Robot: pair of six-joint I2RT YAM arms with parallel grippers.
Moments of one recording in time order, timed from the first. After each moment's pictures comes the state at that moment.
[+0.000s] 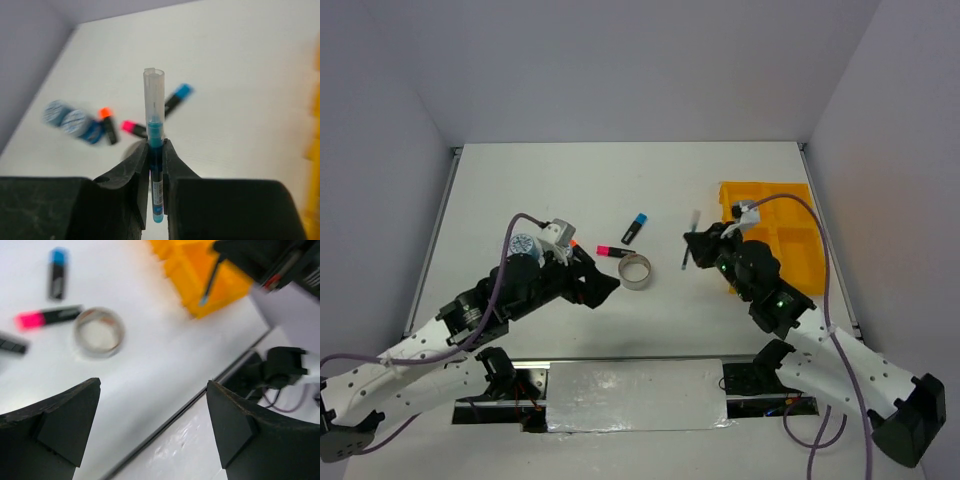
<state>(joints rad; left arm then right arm) -0.91 0.71 0.72 -0.27 -0.07 -0.54 0.73 0.74 0.55 0.09 0.24 0.47</state>
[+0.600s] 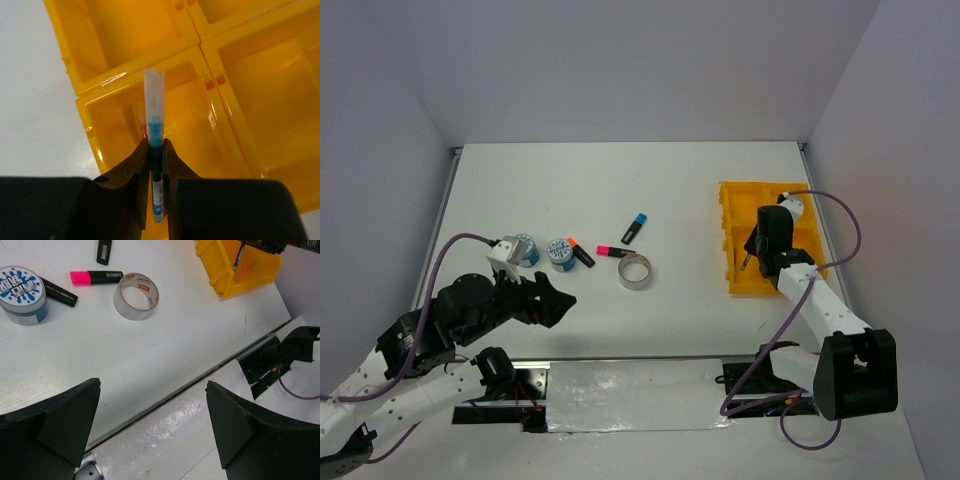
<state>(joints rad) -0.91 0.45 0.87 -0.82 -0.21 -0.60 0.09 1.11 0.64 -0.20 0.30 0.46</state>
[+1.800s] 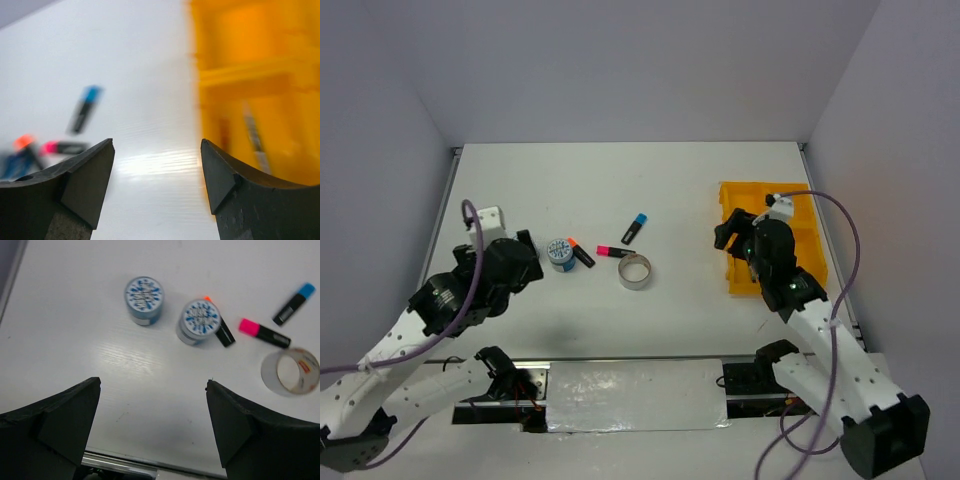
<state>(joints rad) -0.79 0.79 1.03 -1.09 -0.77 -0.76 0.26 0.83 0.62 -0.23 0.23 0.51</state>
